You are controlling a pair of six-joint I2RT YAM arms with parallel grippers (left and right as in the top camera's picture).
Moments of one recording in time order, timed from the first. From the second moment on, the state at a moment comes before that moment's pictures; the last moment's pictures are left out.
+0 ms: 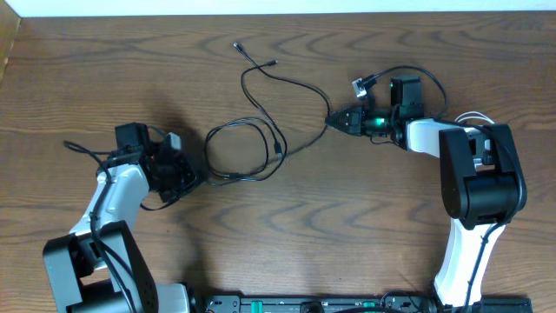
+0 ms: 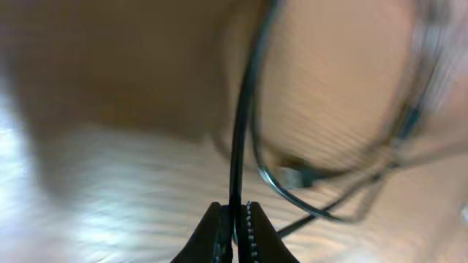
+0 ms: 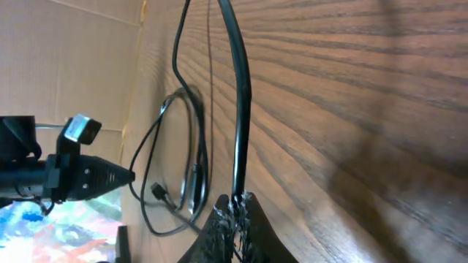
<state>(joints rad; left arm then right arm) 0.26 1.57 0.80 -0.63 0.48 -0.30 0.13 2.16 1.13 0.20 -1.03 0.44</state>
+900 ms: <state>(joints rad) 0.27 1.57 0.77 -0.62 0.20 -0.52 0.21 2.16 1.13 0.12 -0.99 0.41</state>
